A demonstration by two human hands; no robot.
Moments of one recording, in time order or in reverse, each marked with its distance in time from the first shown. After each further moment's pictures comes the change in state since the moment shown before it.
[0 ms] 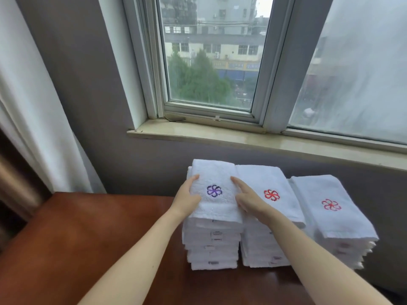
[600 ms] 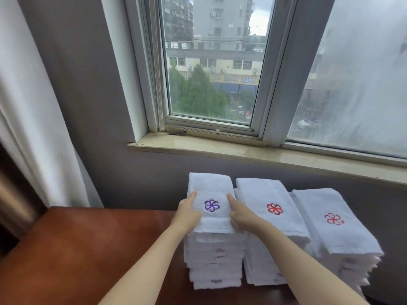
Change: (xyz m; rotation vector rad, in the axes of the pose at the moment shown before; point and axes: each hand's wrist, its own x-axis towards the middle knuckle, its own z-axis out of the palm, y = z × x) left_hand 0.021 -0.022 -0.008 0.246 -0.052 -0.069; right_hand 0.025 -0.001 0.025 -0.343 -0.080 0.099
